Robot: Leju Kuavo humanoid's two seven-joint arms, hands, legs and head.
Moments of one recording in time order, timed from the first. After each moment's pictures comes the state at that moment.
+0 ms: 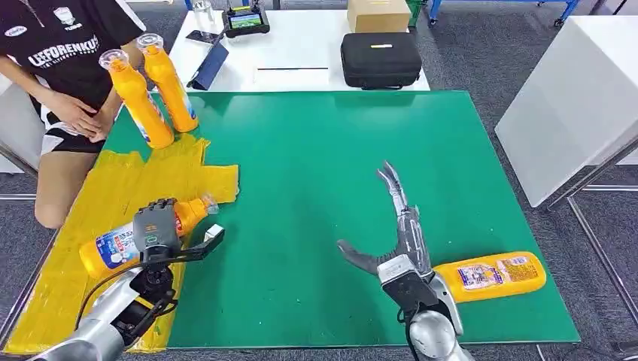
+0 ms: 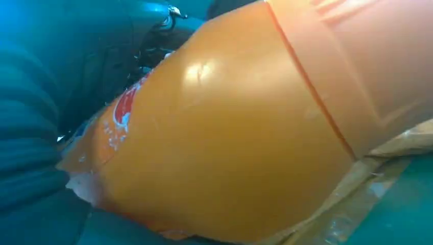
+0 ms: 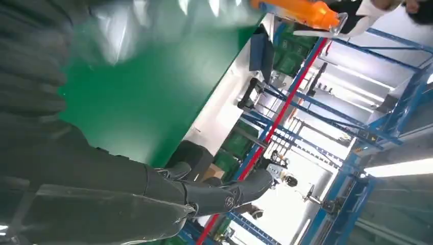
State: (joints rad) left arm -0.47 0.19 -0.57 -0.69 -1.57 0.37 0.70; right arm -0.03 0.04 0.37 -1.59 0.43 -0.35 -0.40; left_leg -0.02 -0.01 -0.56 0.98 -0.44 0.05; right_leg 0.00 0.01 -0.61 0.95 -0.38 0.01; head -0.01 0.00
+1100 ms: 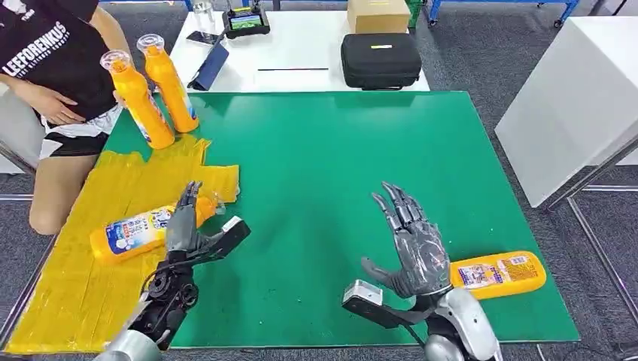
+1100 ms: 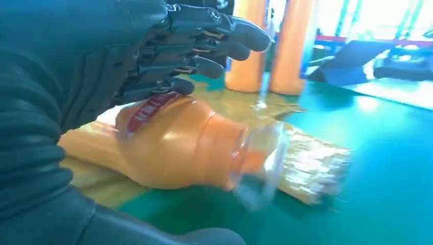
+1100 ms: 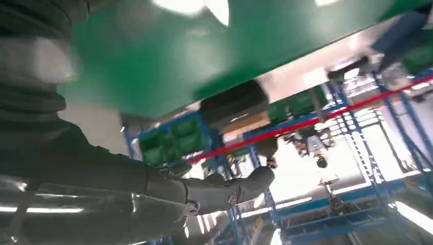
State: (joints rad) left arm -0.38 -0.08 -0.06 -0.71 -1.22 0.61 -0.08; right arm 0.09 -0.01 0.29 -1.77 1.13 -0.28 -0.22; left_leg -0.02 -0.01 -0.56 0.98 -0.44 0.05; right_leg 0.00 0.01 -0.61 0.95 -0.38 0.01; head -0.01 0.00
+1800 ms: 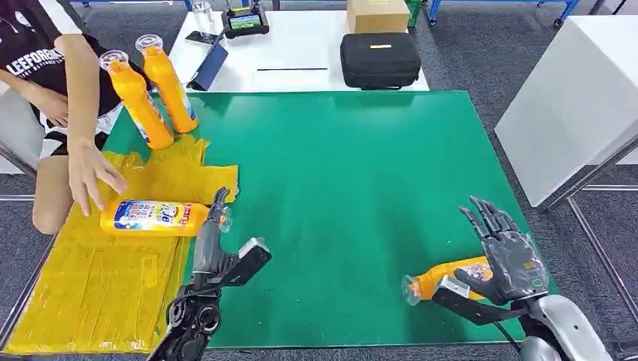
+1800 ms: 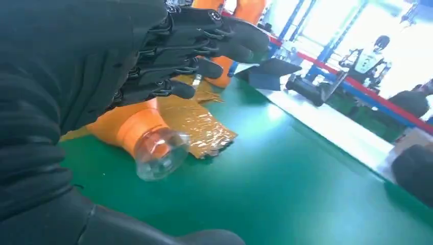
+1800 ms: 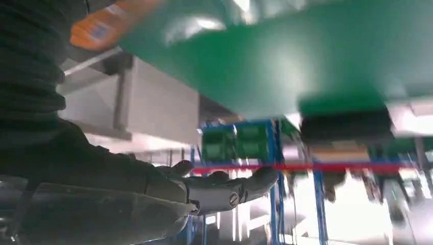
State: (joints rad) left arm -0.17 -0.18 -0.16 -1.02 -0.96 0.60 -0.31; right arm 0.17 -0.25 -0.08 -1.75 1.10 -0.09 -0.30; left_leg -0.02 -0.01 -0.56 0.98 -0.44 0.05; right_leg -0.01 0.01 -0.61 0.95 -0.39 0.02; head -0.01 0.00
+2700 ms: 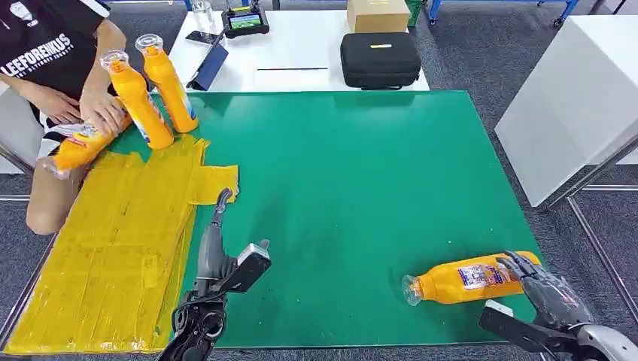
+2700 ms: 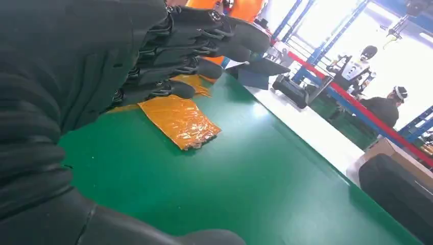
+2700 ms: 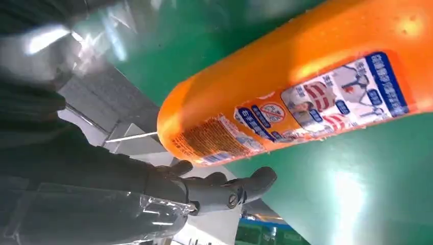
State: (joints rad) left arm -0.15 -0.18 -0.21 -1.04 -0.83 0.63 -0.37; right arm 0.24 -0.34 -0.27 -1.60 1.09 0.19 -0.37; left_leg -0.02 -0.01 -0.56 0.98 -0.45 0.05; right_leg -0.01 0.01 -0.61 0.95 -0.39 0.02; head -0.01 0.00
